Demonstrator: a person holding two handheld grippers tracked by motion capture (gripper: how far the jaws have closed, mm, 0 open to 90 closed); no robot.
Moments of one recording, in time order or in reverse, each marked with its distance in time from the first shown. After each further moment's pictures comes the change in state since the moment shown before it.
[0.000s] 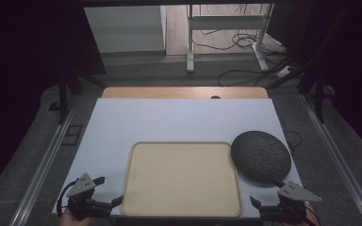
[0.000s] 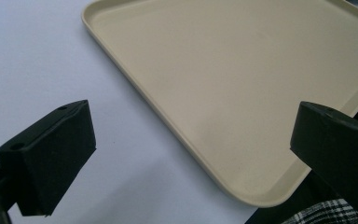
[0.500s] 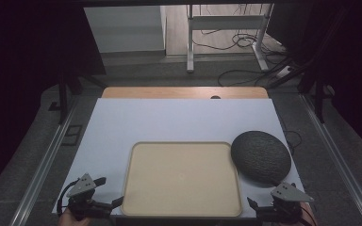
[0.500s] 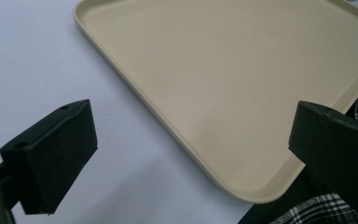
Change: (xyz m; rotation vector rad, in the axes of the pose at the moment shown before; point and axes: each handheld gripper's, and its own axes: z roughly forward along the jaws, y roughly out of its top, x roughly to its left) left arm 0.000 0.000 0.000 0.006 -0.020 0.010; right arm 0.007 0.001 0.006 0.044 -0.036 -0.078
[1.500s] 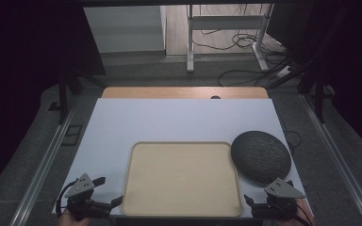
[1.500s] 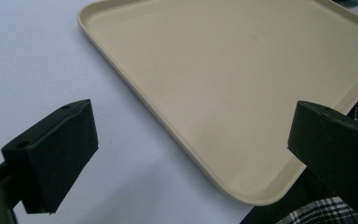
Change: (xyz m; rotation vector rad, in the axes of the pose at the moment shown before) left arm 0.001 -0.001 -0.002 -0.018 0.003 -0.009; right arm 0.007 0.012 0.008 0.041 -0.053 -0.024
